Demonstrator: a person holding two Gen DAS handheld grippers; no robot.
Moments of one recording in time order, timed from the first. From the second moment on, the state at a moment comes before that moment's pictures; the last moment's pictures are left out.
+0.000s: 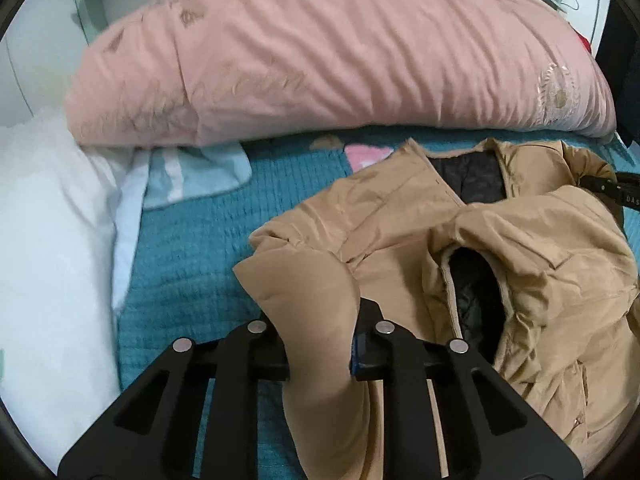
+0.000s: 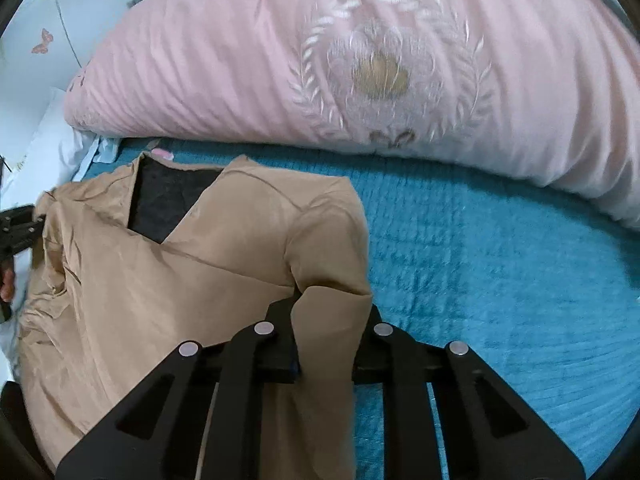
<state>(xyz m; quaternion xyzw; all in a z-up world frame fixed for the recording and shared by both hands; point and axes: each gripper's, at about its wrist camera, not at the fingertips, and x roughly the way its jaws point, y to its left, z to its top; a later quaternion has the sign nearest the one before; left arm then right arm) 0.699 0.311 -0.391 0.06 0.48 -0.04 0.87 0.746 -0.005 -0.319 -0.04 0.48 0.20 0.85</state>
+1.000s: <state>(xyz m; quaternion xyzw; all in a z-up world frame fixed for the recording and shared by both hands) 0.661 0.318 -0.305 0.07 0.39 -0.06 0.92 0.718 -0.007 -0.240 -0.03 0.40 0.18 0.90</state>
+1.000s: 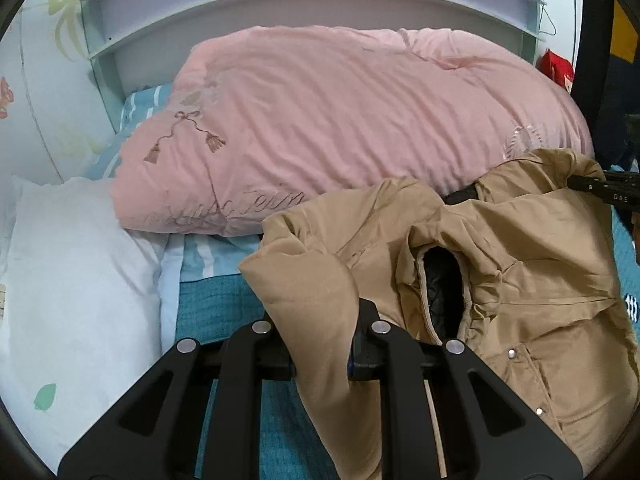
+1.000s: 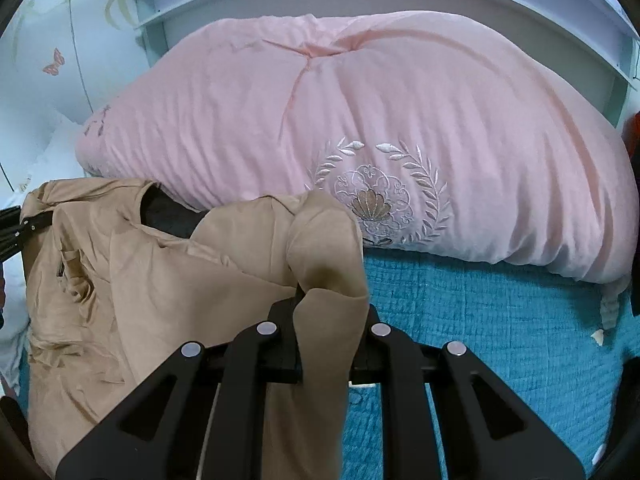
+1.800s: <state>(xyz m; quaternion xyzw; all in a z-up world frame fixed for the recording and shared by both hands) 0.433 0.301 -0.262 0.12 0.39 -0.09 0.91 0.493 -0.040 -0.192 -0.08 0.38 0.24 0.89</state>
